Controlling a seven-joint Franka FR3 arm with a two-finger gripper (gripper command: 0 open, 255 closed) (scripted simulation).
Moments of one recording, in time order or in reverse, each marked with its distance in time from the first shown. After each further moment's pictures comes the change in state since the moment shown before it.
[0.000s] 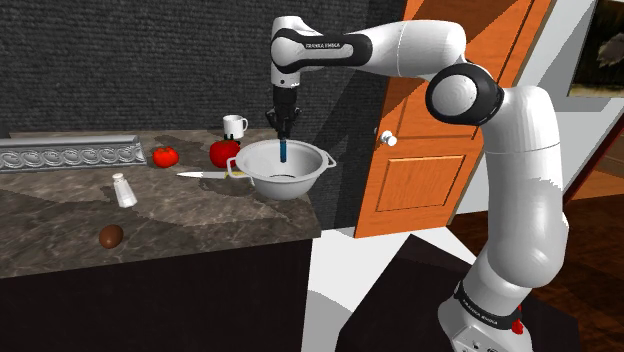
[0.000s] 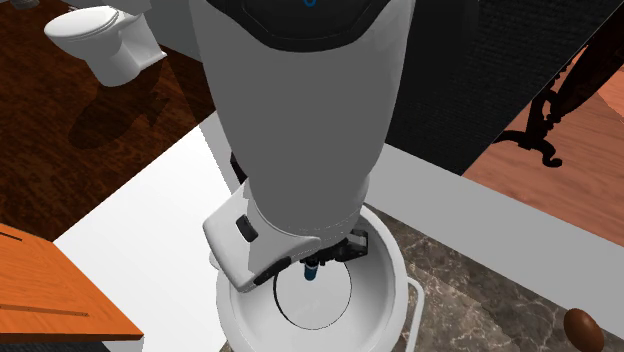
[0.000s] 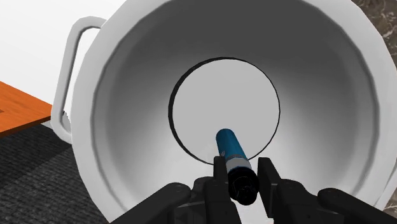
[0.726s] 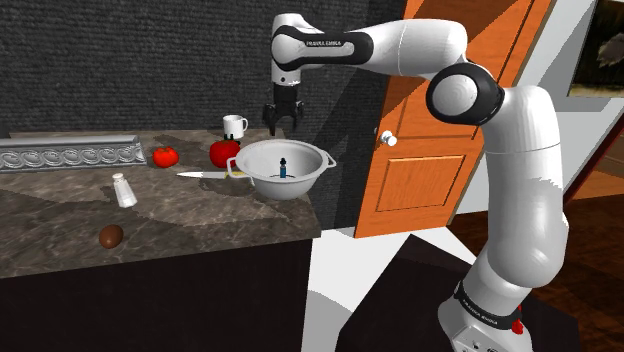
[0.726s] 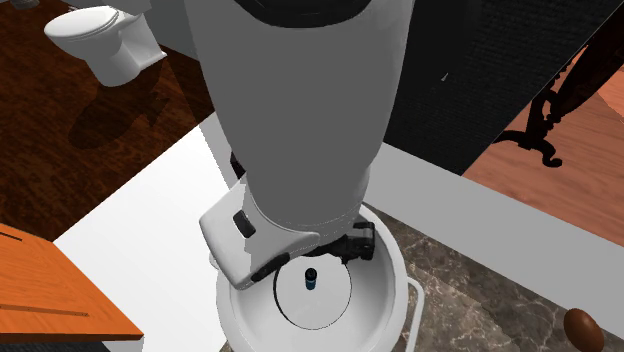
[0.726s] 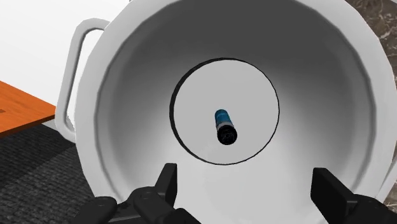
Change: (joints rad) arm 0.000 -0.003 0.000 0.011 0.001 -0.013 -0.001
